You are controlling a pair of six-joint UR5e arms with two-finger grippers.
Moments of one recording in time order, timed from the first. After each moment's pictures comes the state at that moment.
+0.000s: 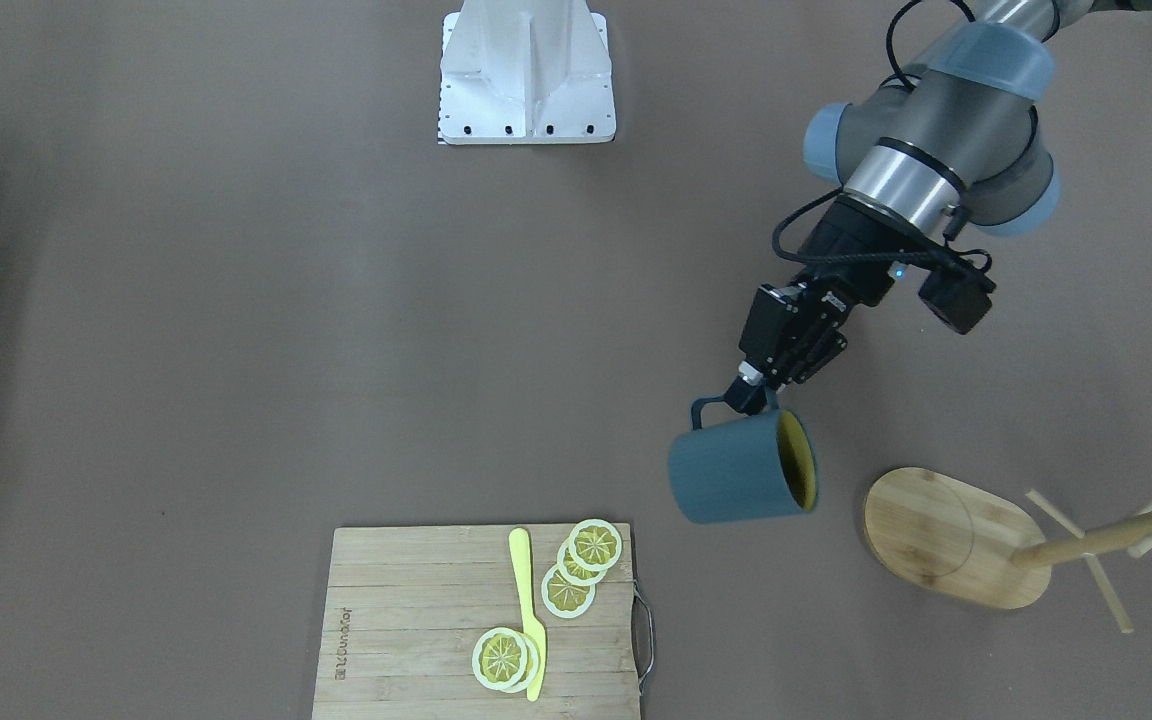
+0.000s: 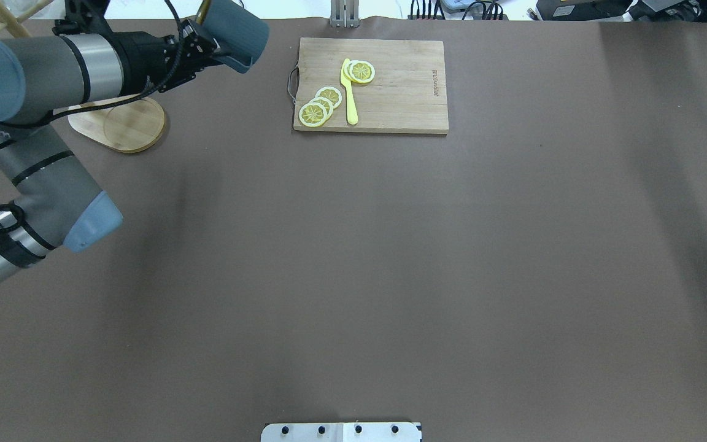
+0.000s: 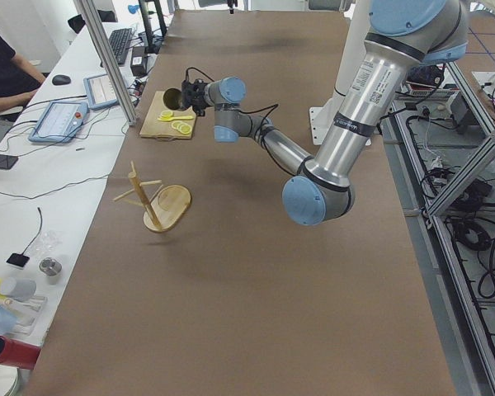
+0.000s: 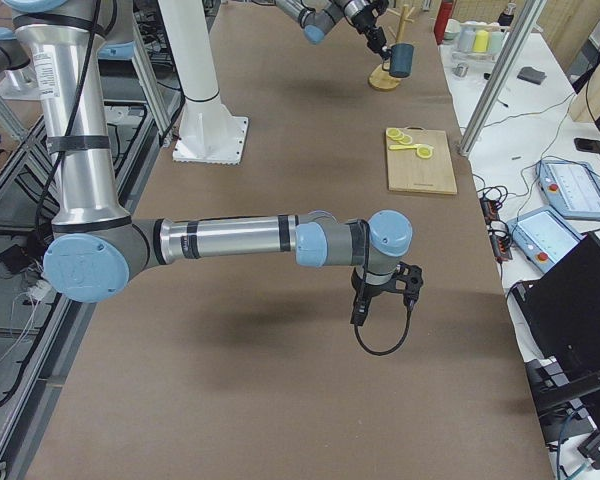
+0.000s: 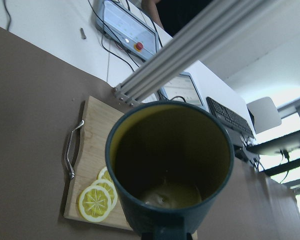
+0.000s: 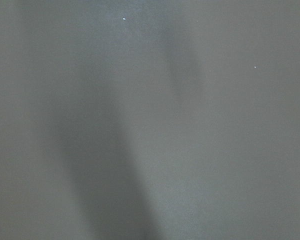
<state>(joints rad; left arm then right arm) -0.89 -2.05 -1.58 -2.67 -1.74 -1.75 1.49 -1.47 1.58 -1.62 2.37 0.32</state>
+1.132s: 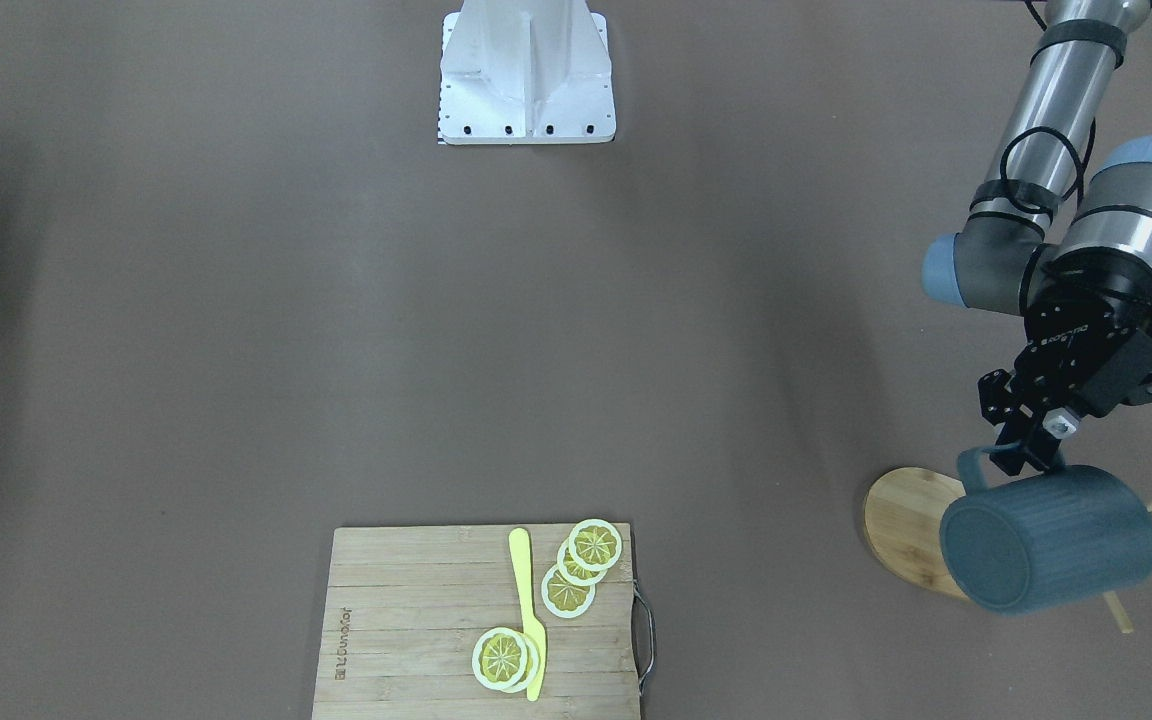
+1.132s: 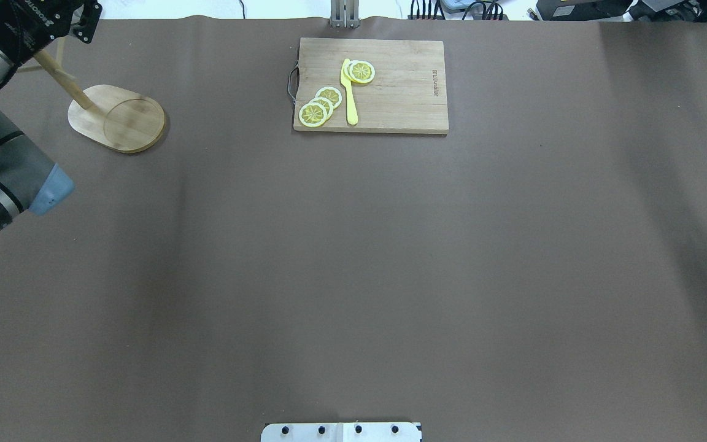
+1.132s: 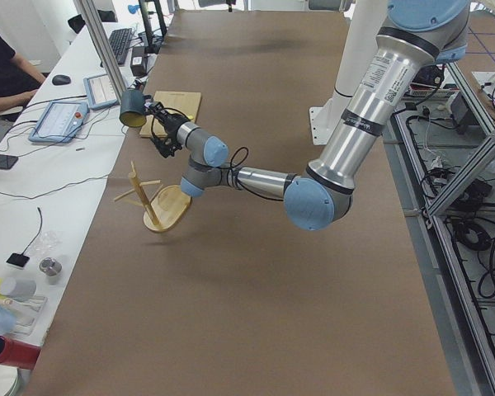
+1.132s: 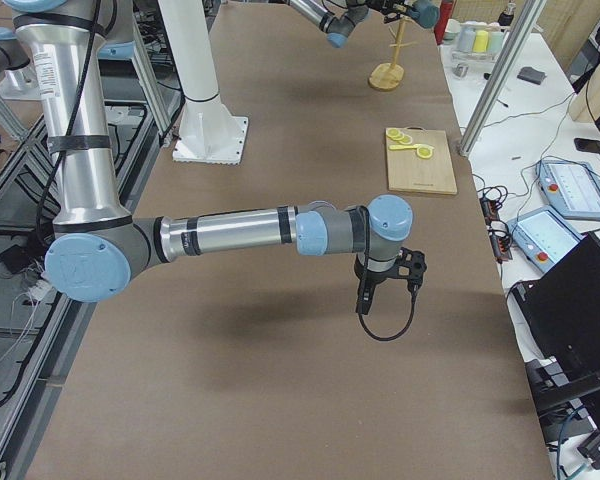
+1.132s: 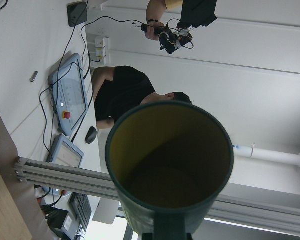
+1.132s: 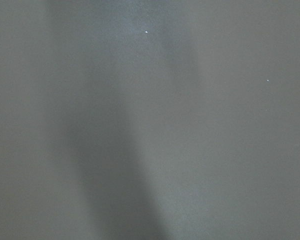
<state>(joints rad) -0.98 -2.04 -1.16 -3.60 -1.46 -2.44 1.49 -1.46 1.62 -1.63 2.37 0.32</state>
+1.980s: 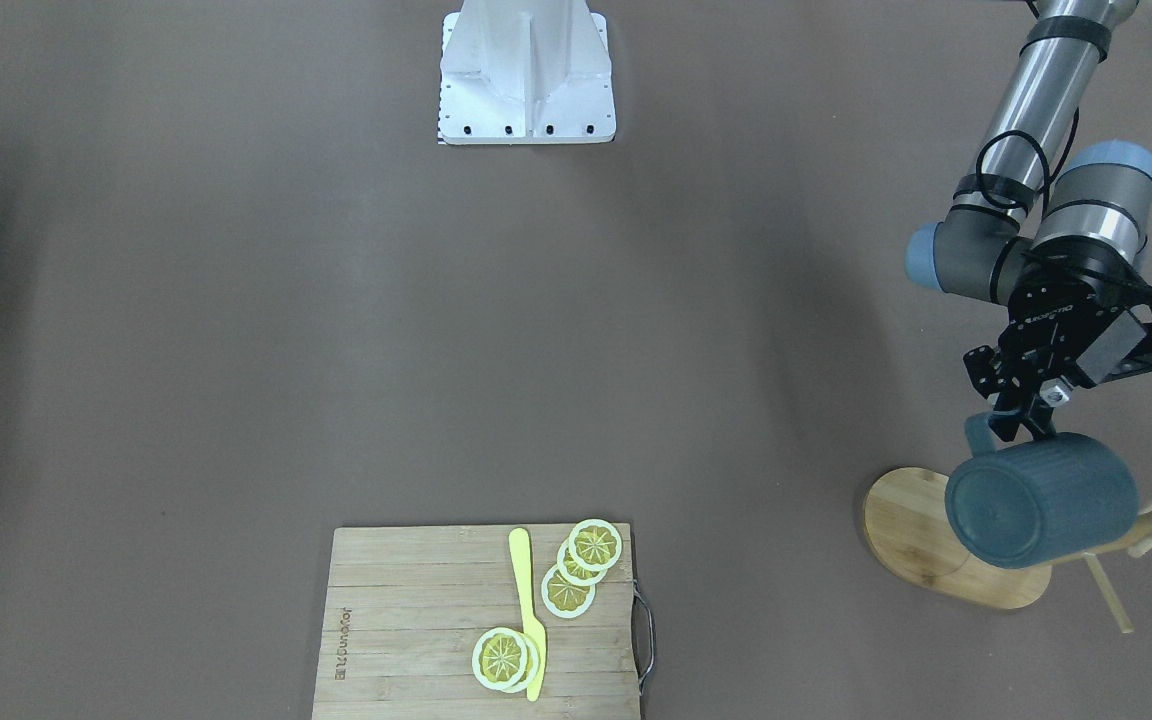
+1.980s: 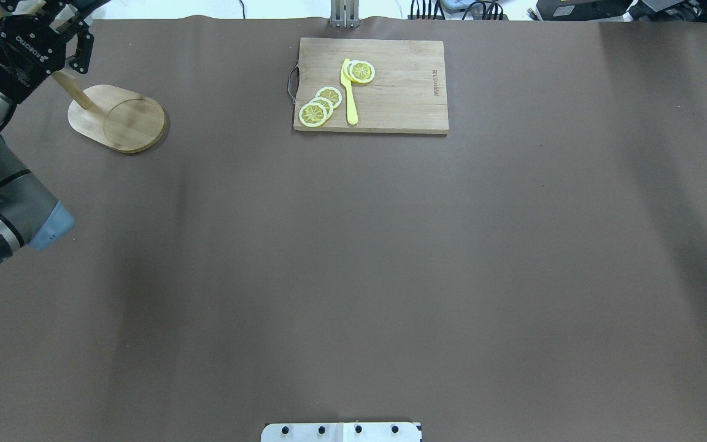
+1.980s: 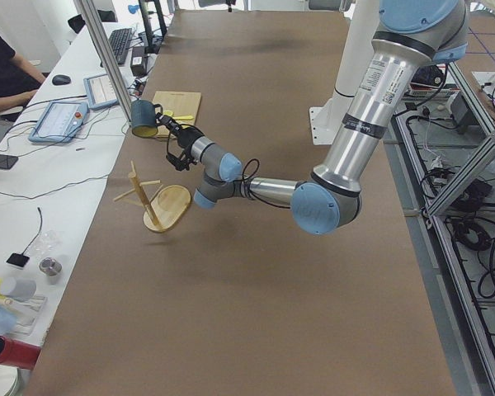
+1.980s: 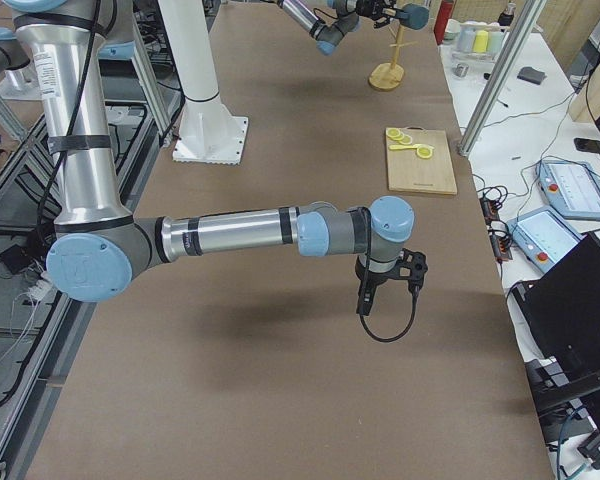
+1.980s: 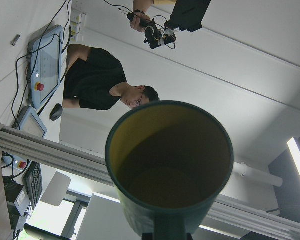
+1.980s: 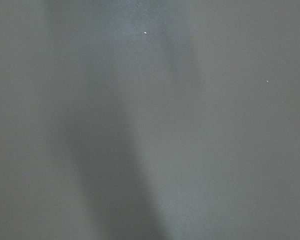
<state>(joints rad) -0.92 -1.98 -1.16 -3.68 -1.34 -2.54 1.49 -1.46 1.61 -1.63 2.37 0.32</state>
